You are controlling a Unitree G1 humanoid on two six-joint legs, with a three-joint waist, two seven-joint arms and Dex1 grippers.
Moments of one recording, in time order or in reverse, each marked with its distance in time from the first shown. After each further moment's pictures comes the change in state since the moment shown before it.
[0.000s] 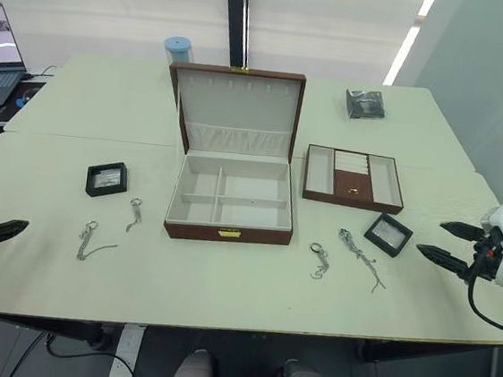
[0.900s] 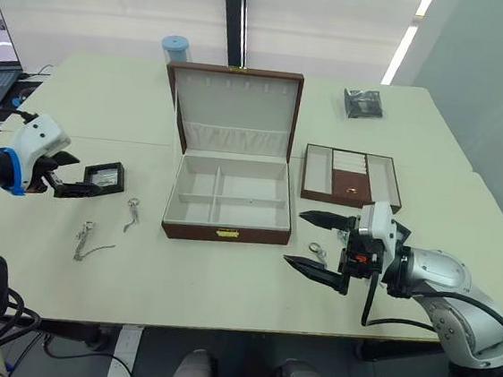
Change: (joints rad) left arm -0.618 -0.089 -0.317 0.365 0.195 -0.142 -0.237; right arm -0.018 0.352 0.333 -0.626 0.141 0.143 -0.208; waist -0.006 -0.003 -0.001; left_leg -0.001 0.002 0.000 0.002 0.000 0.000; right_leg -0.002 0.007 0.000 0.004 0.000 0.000
